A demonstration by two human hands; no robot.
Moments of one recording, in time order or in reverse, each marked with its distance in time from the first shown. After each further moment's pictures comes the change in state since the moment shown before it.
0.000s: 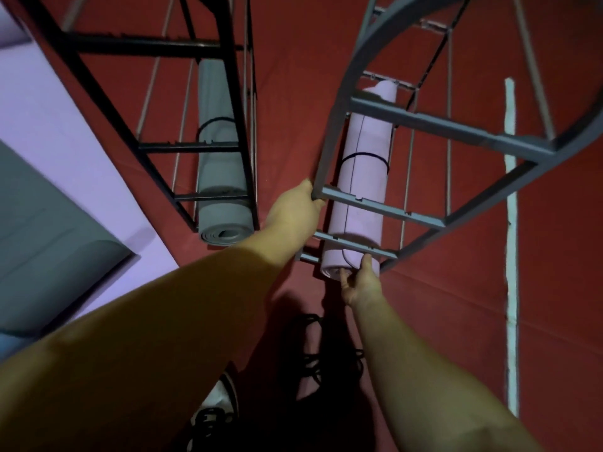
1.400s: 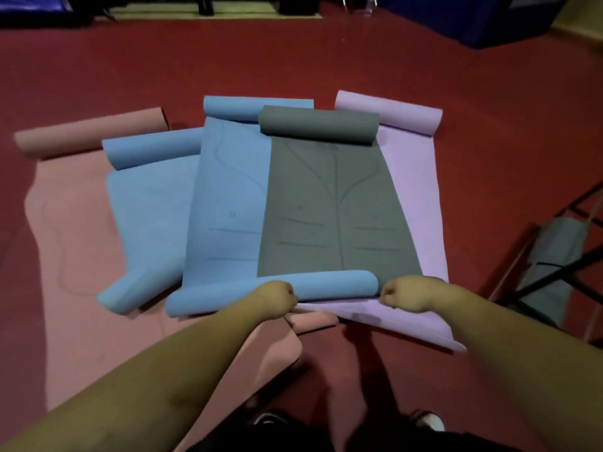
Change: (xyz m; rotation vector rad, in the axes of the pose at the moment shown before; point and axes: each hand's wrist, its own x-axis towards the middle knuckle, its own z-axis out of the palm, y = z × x) left_hand -0.503 -0.413 -0.337 0.003 0.114 -0.749; right_hand -0.487 0.385 0.151 2.452 1.121 0.759
